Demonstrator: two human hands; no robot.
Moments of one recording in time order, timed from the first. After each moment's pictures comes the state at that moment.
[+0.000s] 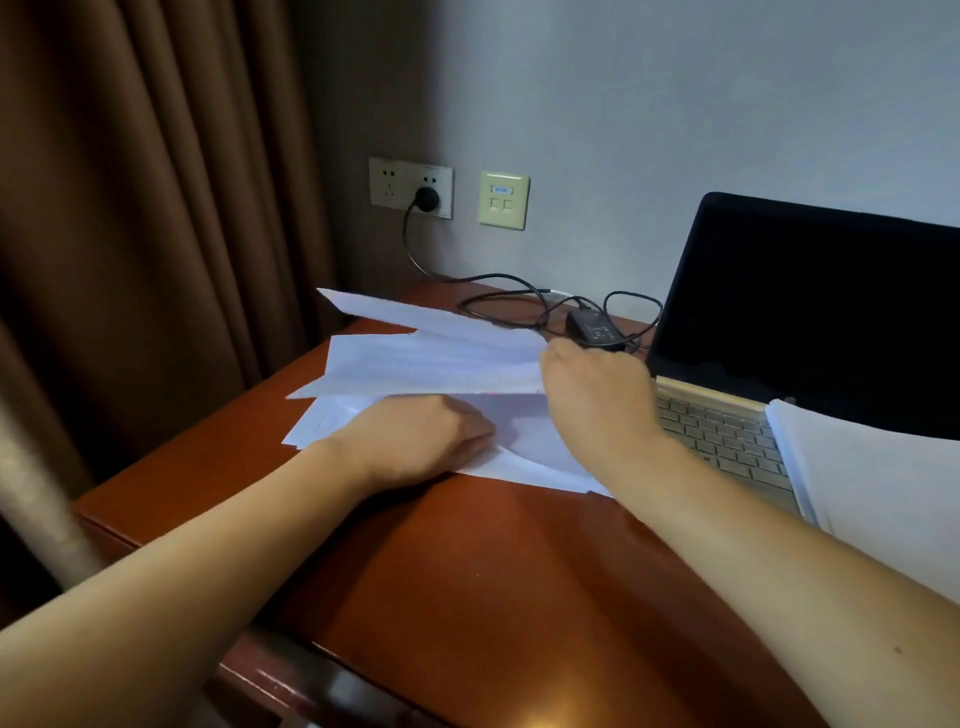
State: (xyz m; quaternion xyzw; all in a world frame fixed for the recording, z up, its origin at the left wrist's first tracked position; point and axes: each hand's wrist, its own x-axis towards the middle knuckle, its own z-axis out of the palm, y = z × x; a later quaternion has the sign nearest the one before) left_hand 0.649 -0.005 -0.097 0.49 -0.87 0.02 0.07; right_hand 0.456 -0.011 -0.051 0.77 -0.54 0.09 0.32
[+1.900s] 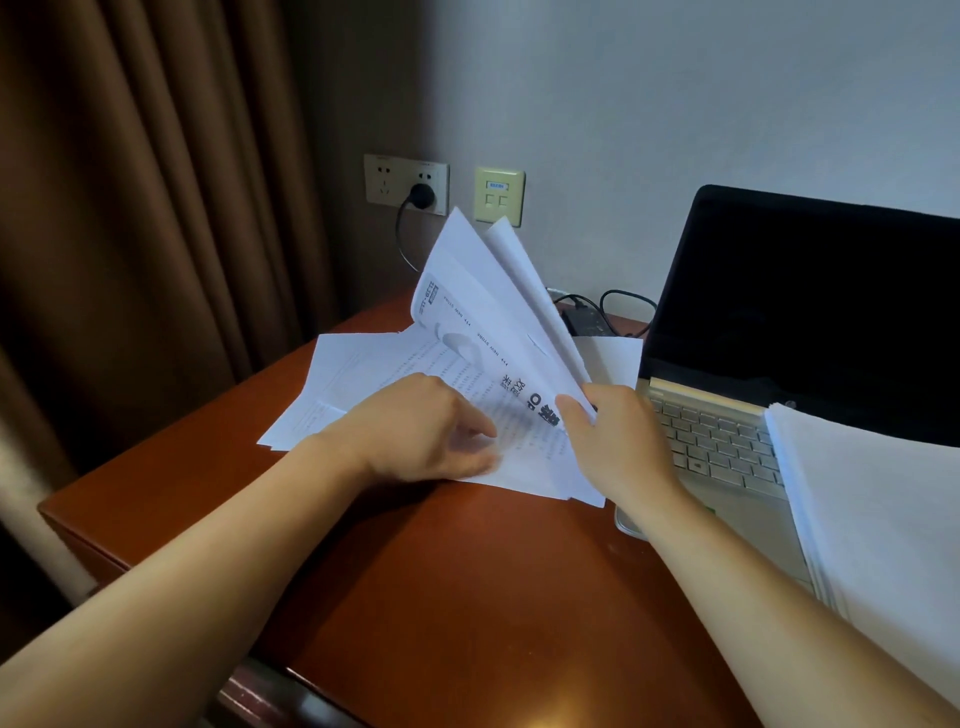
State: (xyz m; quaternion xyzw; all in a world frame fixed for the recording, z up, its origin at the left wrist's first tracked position) left_hand 0.633 -0.014 -0.092 0.50 -0.85 -0.03 0.15; right_hand 0.403 -0.034 -0.108 0.73 -0.57 0.35 -0.09
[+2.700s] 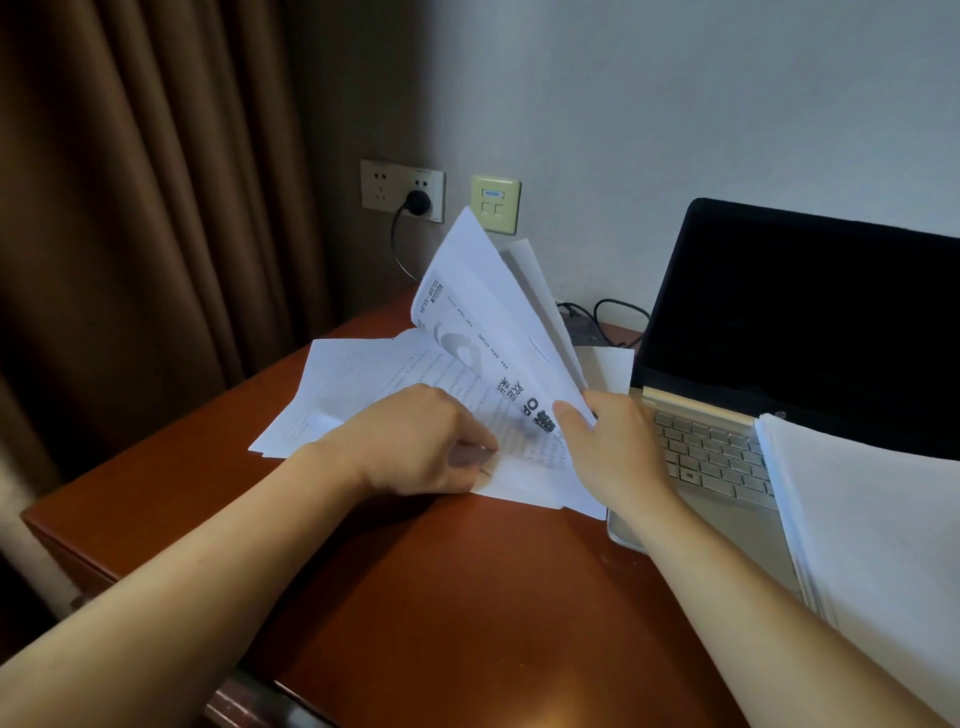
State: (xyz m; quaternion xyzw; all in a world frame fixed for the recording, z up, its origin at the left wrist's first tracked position) left_hand 0.628 -0.010 -0.089 0.48 -0.86 -0.04 0.14; right_hand 0.403 -0.035 -0.106 0.71 -0.57 0.39 -0.12
